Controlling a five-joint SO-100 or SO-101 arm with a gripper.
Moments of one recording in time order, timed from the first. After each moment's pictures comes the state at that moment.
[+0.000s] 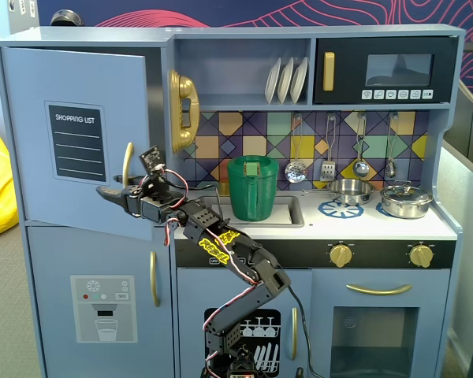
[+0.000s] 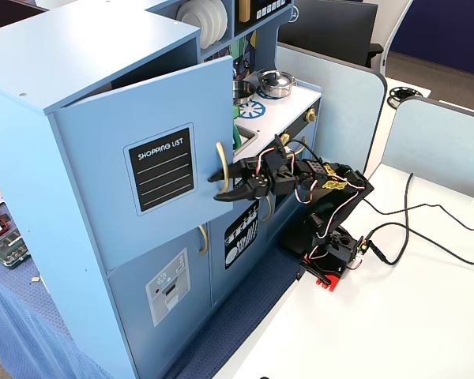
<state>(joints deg) -58.5 135.4 110.7 13.3 -106.0</state>
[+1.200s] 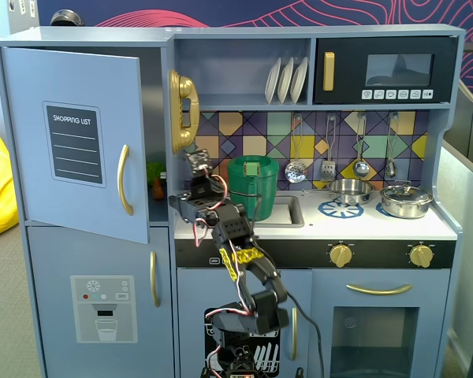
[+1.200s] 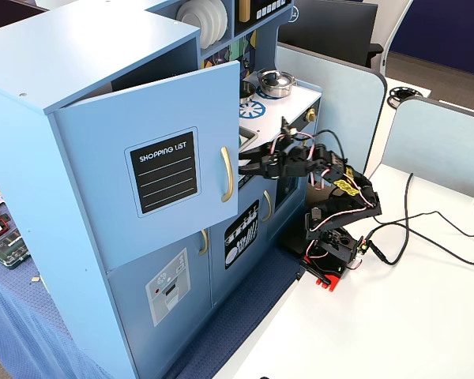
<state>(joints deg) -32.3 150.8 115.8 40.3 -99.0</state>
